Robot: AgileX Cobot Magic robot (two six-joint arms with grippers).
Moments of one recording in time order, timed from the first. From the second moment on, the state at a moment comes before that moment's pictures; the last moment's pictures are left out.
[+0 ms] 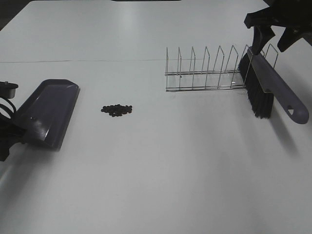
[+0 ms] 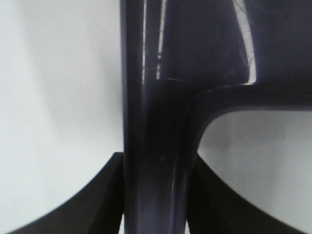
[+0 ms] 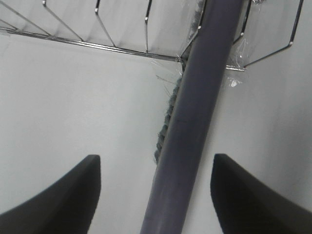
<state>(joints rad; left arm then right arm) -0.12 1.89 -0.99 0.11 0.78 -0.07 0.01 2.10 -1.87 0.06 1.19 -0.15</state>
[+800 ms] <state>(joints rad) -0.12 1.89 -0.99 0.11 0.78 -0.07 -0.03 2.28 -1.88 0.05 1.08 -0.16</state>
